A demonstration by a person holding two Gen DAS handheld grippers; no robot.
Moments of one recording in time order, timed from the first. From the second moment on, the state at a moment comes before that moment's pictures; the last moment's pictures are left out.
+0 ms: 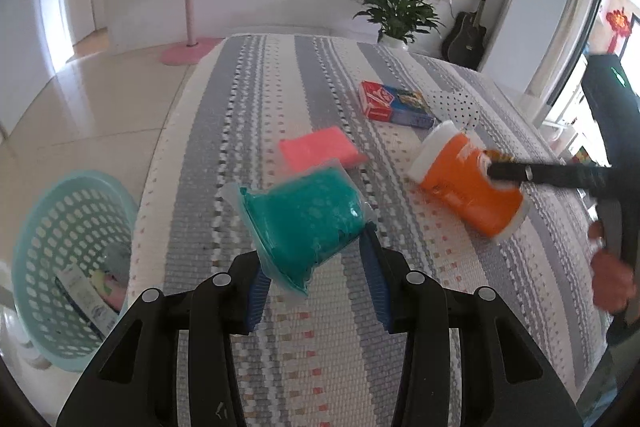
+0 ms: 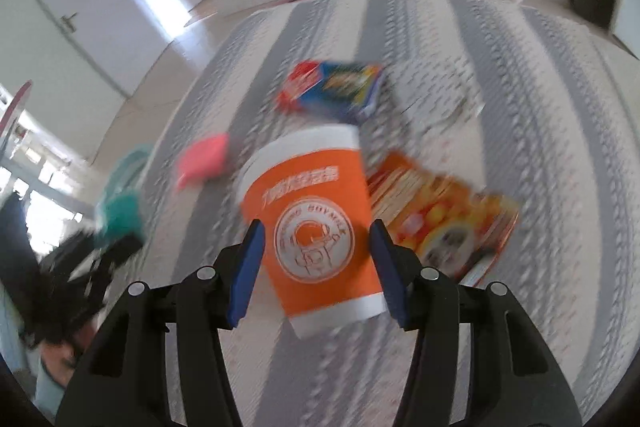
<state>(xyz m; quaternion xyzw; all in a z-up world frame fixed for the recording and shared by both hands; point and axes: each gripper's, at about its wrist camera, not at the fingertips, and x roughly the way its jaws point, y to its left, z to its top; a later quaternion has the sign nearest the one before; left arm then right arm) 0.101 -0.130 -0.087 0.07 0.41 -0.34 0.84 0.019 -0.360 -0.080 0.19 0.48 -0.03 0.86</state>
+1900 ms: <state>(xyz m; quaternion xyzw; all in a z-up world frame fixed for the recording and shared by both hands) 0.185 0.123 -0.055 -0.16 0.44 -0.13 0.88 0.156 -0.072 -0.014 0.07 0.39 0.12 0.91</state>
